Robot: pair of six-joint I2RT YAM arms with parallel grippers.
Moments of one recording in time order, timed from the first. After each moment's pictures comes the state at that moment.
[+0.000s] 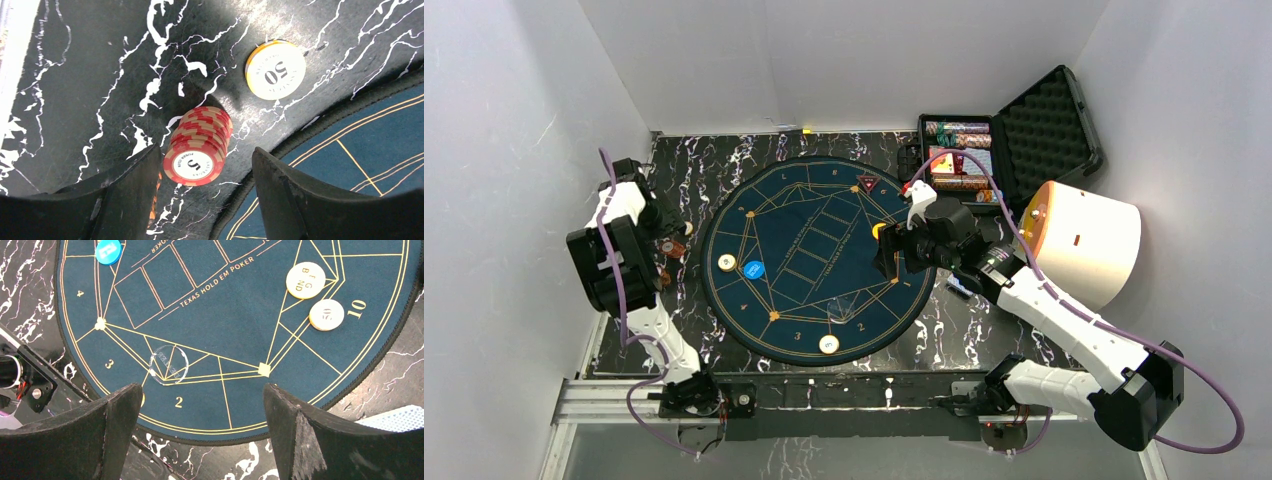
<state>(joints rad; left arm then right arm) 0.37 1.90 1.42 -0.79 -0.05 -0.24 0.74 1.08 0.95 -0.47 -0.07 0.28</state>
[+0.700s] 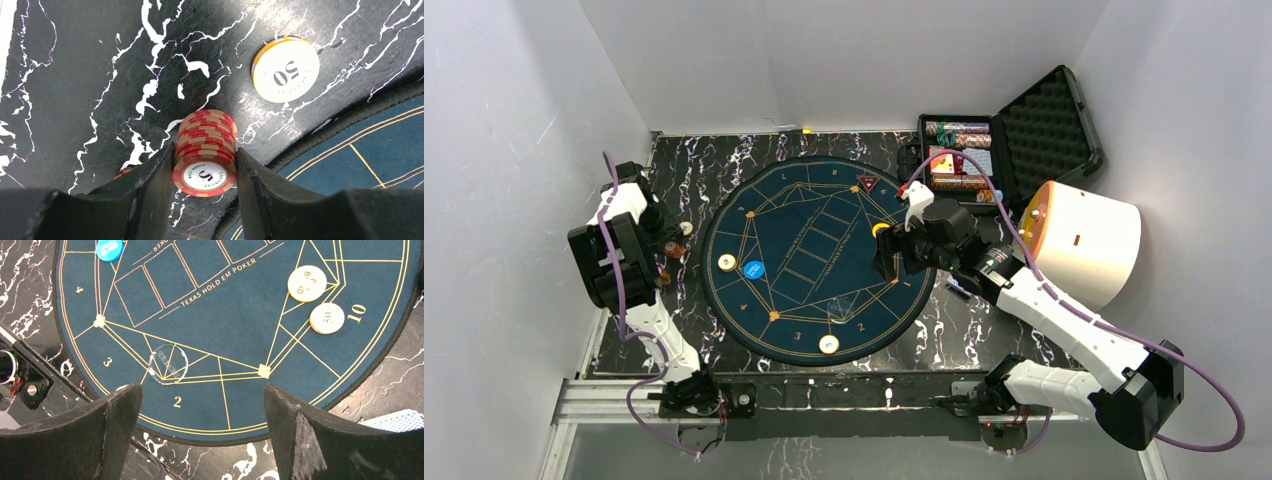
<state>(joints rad) 0.37 1.94 1.42 -0.78 -0.04 -0.23 0.76 1.08 0.95 -0.47 -0.06 0.26</state>
